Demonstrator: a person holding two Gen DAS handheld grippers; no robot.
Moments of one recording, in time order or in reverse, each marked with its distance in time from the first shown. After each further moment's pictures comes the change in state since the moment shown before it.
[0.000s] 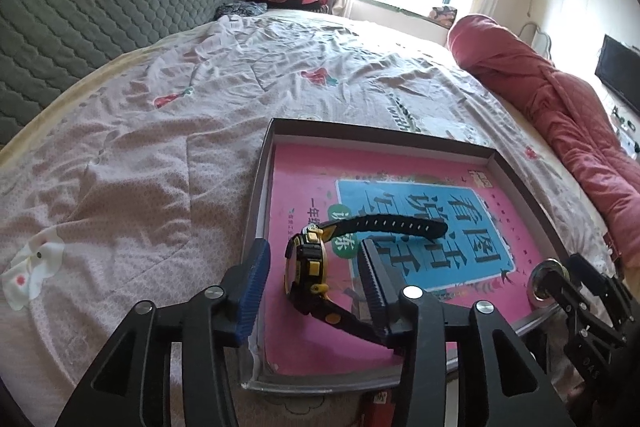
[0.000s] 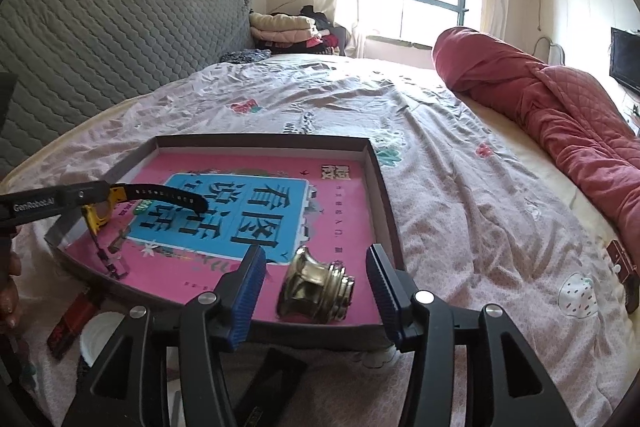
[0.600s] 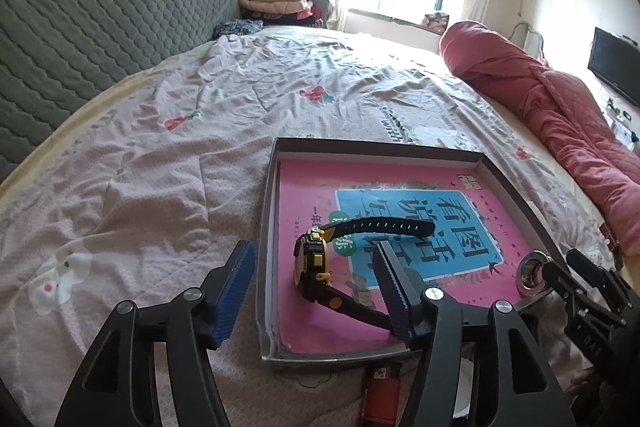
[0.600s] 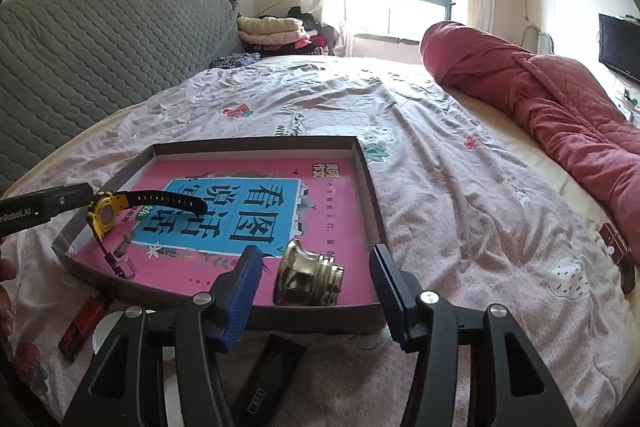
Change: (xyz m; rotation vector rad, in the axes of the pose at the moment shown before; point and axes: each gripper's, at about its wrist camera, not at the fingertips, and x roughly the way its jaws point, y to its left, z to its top) left arm -0.033 0.000 -0.003 0.040 -0.058 0.009; right arm -0.013 -0.010 -0.001 0.069 0.004 -0.017
